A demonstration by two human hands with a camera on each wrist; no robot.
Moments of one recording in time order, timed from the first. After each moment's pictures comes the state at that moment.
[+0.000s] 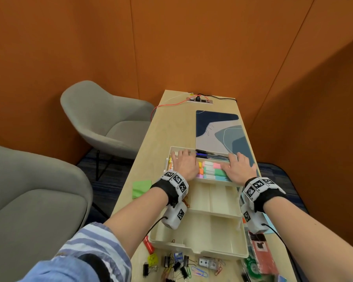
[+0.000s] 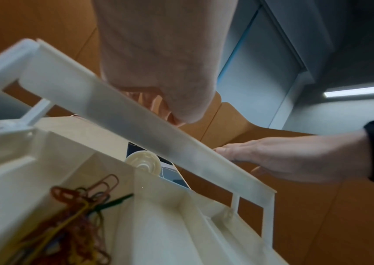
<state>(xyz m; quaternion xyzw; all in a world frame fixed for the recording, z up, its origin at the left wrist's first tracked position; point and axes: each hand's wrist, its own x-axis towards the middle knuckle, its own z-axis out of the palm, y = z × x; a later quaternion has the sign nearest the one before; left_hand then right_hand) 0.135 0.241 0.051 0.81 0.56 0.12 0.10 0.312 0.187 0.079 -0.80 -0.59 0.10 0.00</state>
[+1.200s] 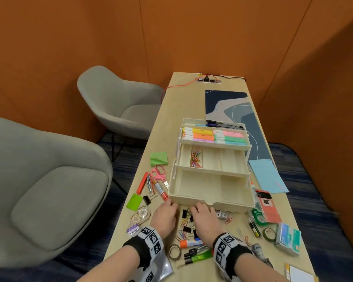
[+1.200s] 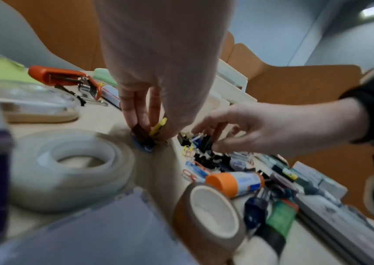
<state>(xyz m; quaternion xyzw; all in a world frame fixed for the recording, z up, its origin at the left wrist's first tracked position) -0.009 0.023 -0.061 0.82 0.54 0.02 0.18 0.144 -0.019 -0.047 -0.64 -0.76 0.09 -0.06</state>
